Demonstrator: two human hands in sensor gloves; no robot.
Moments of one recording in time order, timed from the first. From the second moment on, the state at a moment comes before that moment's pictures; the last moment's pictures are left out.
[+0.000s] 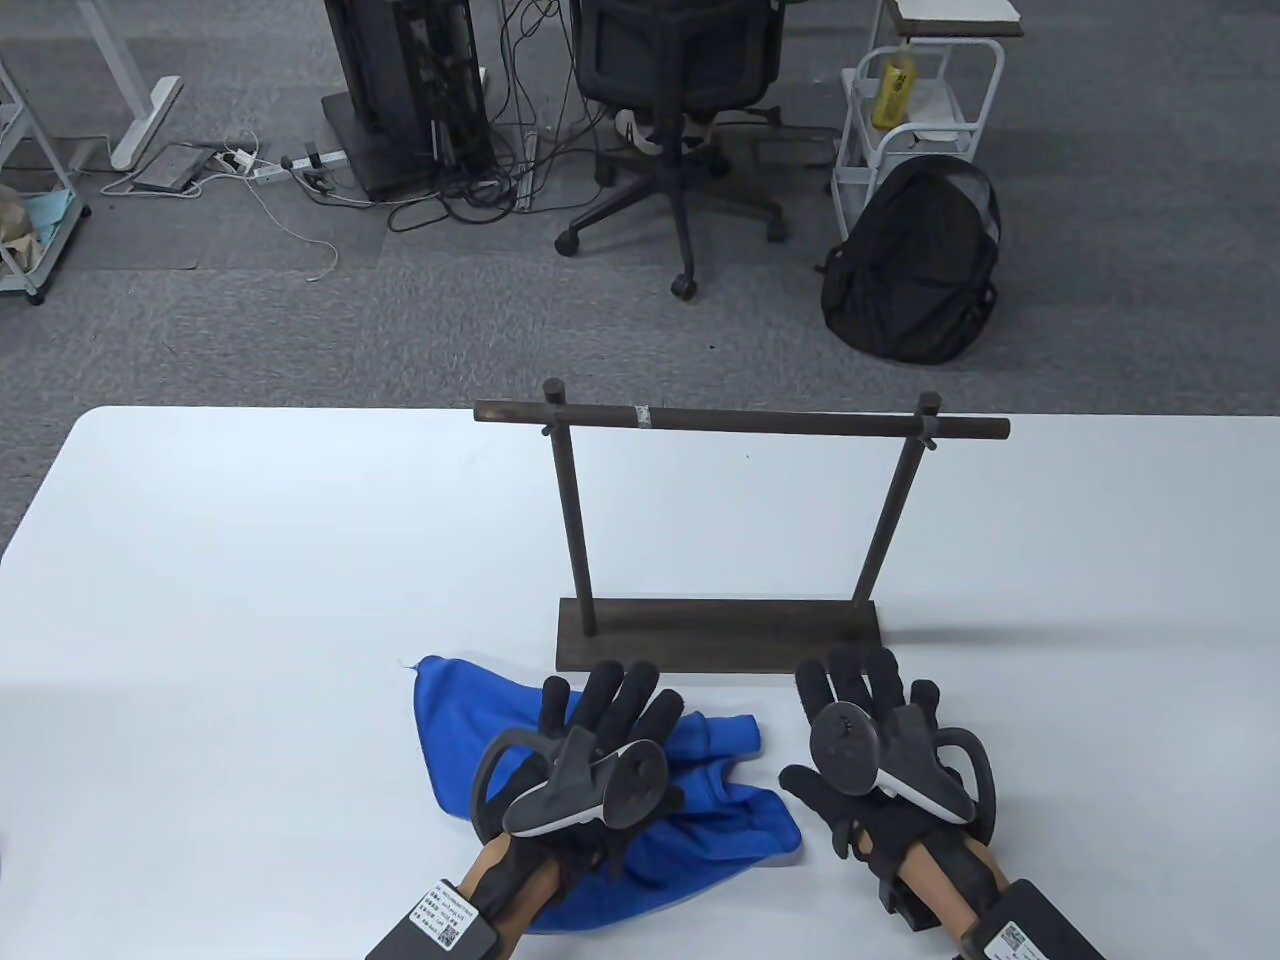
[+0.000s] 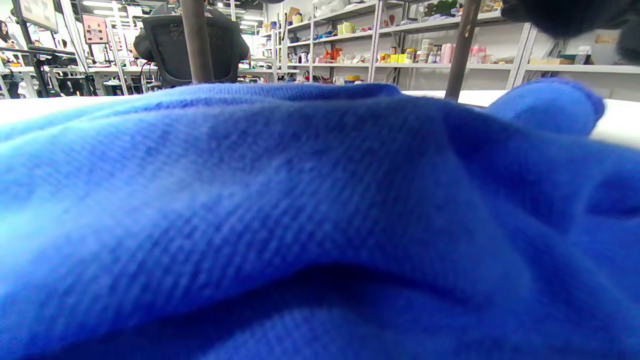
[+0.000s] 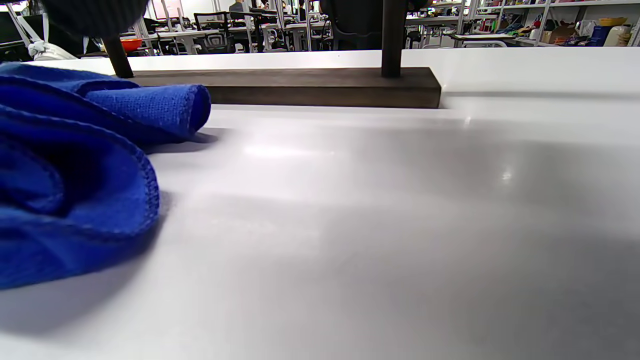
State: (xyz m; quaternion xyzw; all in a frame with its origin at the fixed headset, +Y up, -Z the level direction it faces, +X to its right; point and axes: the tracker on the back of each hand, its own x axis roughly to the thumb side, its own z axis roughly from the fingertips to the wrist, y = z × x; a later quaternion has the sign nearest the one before) left_hand -0.078 -0.730 -0.276 -0.07 -0.23 -0.03 0.97; right_hand 0.175 -0.729 -0.287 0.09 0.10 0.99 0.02
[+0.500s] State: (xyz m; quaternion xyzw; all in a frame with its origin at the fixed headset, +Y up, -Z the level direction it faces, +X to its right) left_hand -0.132 -0.729 -0.300 -0.11 -0.14 -0.01 0.98; right_hand 0.176 -0.729 -0.287 0.09 0.10 0.99 0.02
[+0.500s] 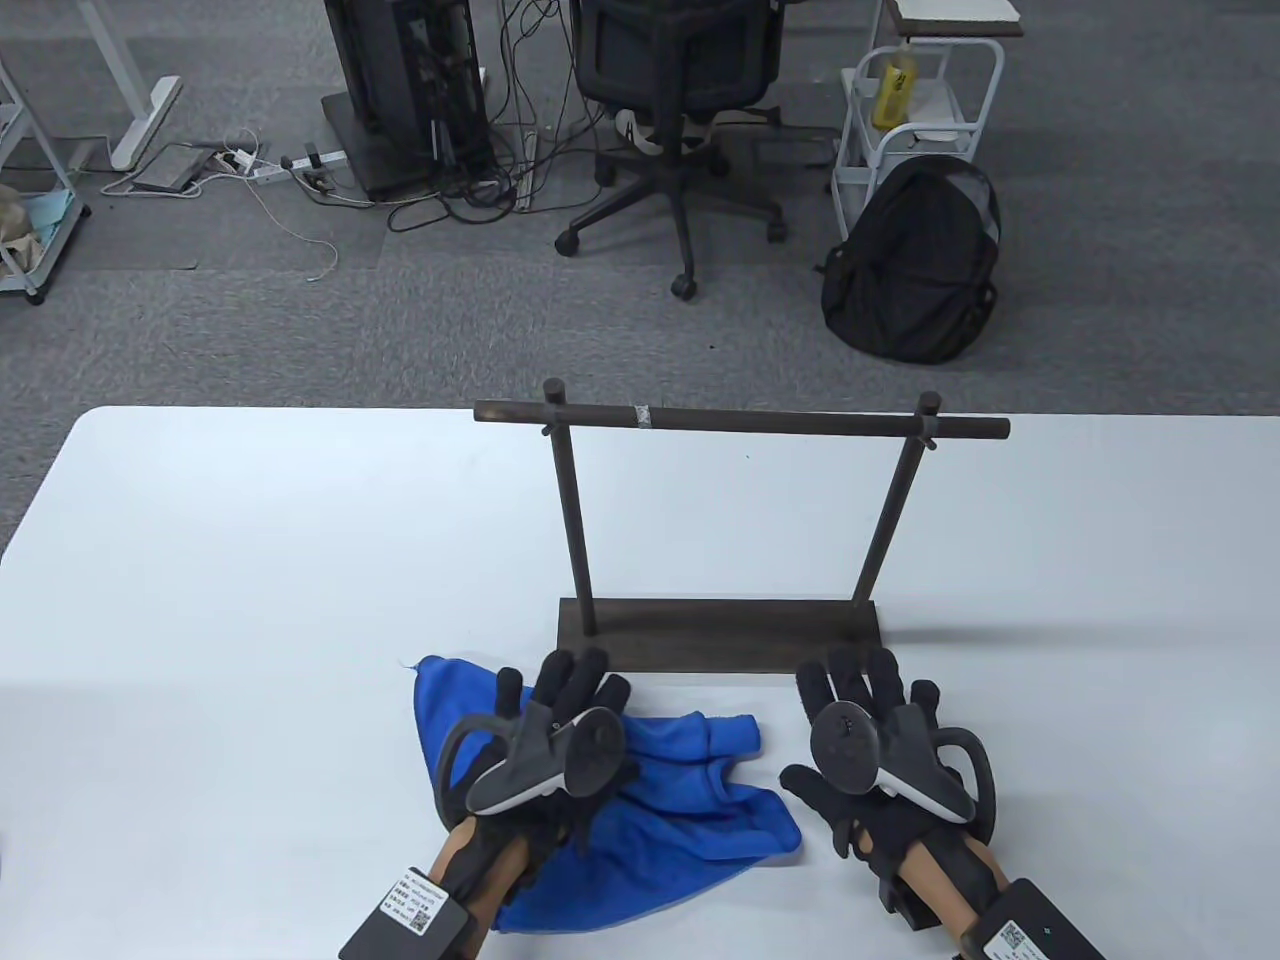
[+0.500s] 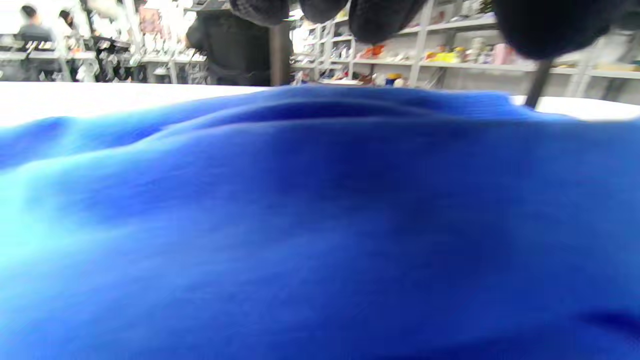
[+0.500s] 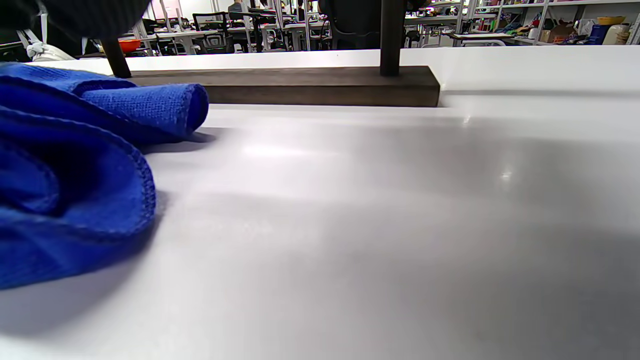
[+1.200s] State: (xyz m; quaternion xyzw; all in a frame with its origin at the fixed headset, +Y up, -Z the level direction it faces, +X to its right) left_hand -0.262 -0.750 -0.344 -0.11 0.09 0.07 0.99; right_hand 0.174 -0.735 -0.295 0.10 0.11 0.99 0.00
